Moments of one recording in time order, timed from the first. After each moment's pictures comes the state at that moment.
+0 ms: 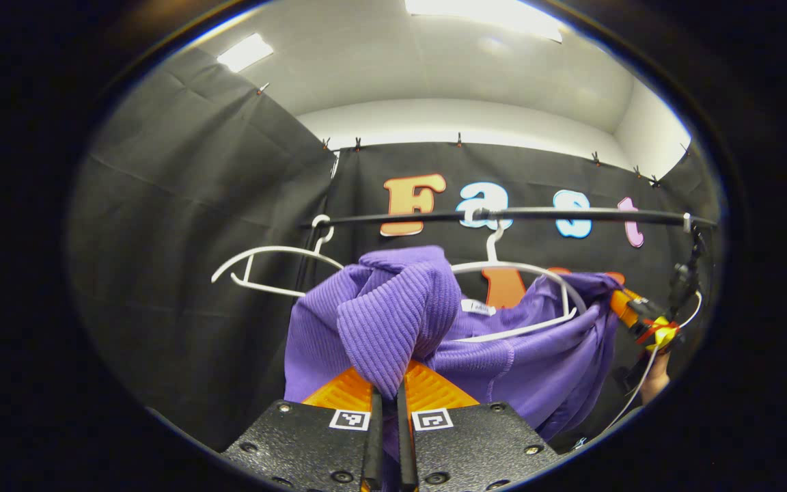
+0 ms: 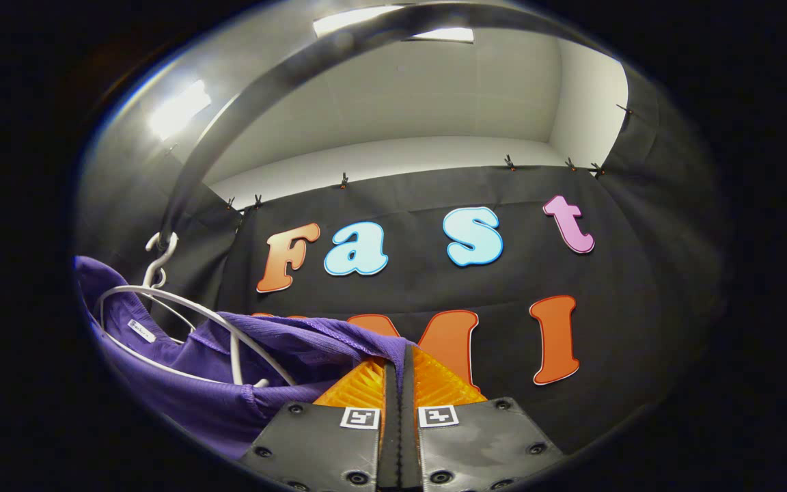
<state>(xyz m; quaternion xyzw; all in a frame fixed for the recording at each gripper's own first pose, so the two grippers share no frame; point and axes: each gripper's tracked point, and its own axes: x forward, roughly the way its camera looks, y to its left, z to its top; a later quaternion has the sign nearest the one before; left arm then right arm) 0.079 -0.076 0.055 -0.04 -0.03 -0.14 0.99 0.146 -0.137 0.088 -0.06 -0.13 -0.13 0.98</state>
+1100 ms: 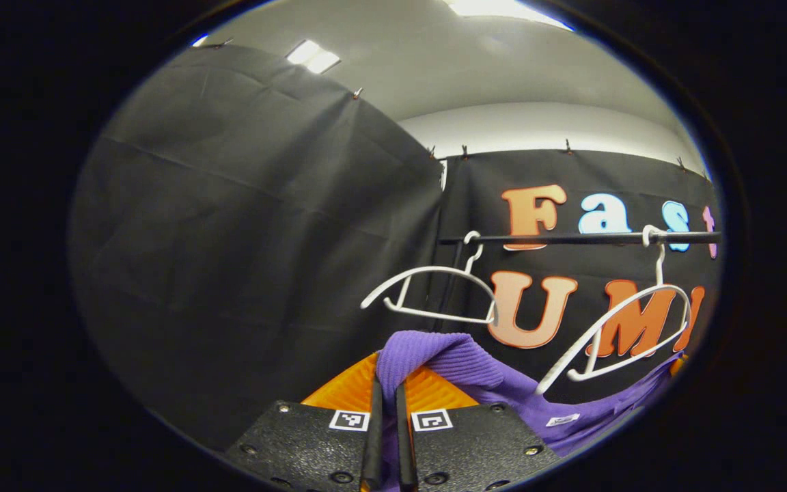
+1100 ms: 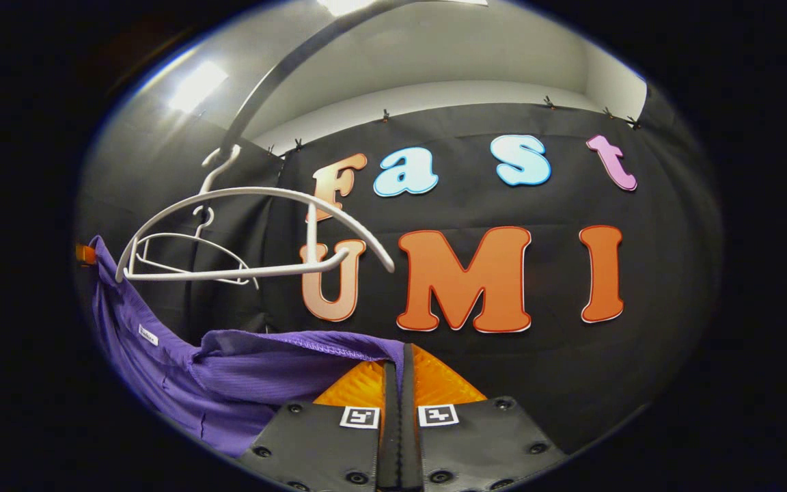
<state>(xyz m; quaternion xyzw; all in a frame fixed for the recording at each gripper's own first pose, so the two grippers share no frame) 0.132 0.126 0.016 -0.06 -0.01 0.09 0.99 0.139 -0.075 -0.031 -0.06 -0.02 -0.03 1.00</state>
